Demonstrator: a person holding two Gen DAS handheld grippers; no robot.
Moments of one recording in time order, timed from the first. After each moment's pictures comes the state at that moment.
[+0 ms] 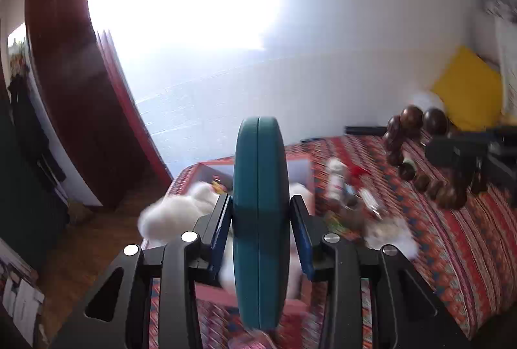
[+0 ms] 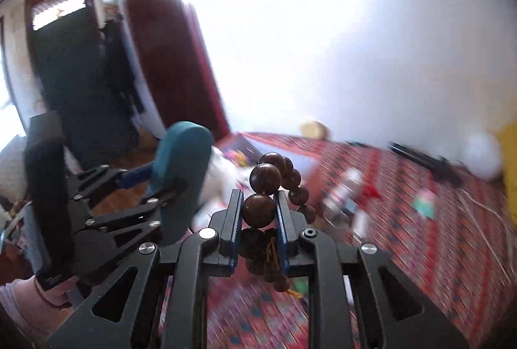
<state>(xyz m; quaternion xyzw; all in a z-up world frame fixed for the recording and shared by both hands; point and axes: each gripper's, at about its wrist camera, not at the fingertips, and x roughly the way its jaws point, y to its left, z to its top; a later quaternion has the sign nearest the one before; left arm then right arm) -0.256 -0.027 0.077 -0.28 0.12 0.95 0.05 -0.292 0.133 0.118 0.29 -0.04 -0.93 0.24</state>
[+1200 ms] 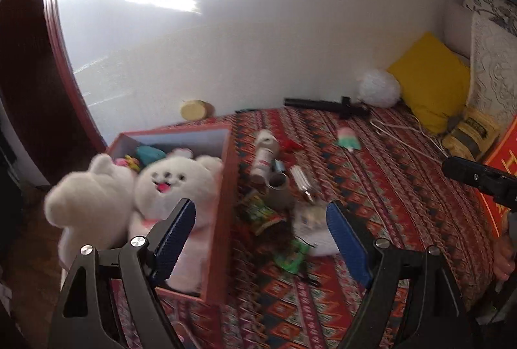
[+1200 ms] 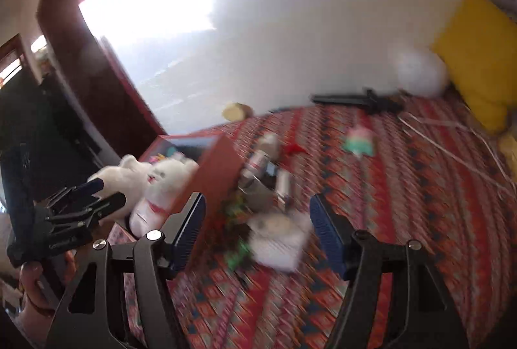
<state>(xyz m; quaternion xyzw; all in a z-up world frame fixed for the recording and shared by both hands) -0.238 0.087 0.010 -0.36 0.10 0.91 0.17 -0.257 0.314 0.022 0.34 -0.17 -0.92 0.09</state>
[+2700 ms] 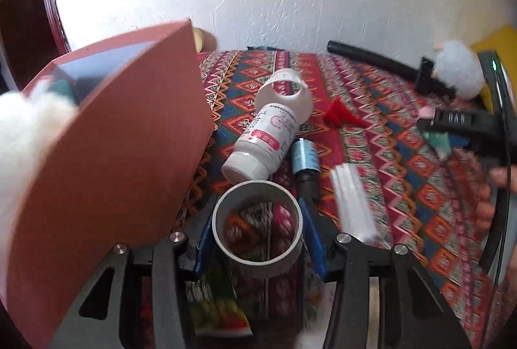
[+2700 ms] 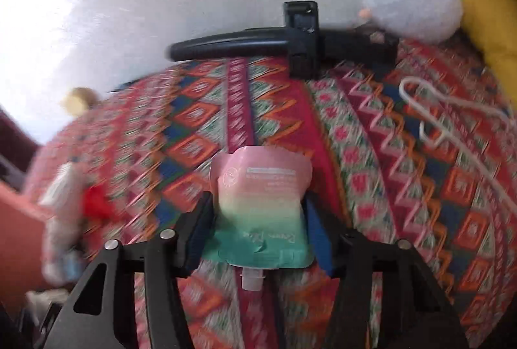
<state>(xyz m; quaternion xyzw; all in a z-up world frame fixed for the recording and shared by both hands) -0.428 0.148 -0.162 -0.43 0.03 0.90 0.08 -0.556 0.409 -0.176 0.46 -0.17 -0.87 -0.05</state>
